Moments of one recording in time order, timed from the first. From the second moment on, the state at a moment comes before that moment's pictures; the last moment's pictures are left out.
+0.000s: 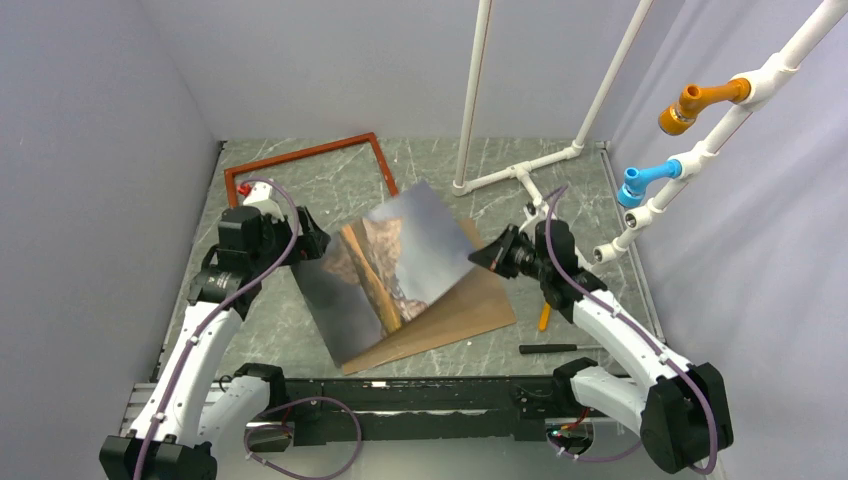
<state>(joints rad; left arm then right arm) -0.13 0.86 0.84 -0.47 0.15 -0.37 0.36 1.04 0.63 -0.01 -0.42 0.86</state>
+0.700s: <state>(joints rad) -0.13 0.90 0.53 -0.35 0.21 -0.51 0.31 0.93 0.39 -0.11 -0.06 0.67</state>
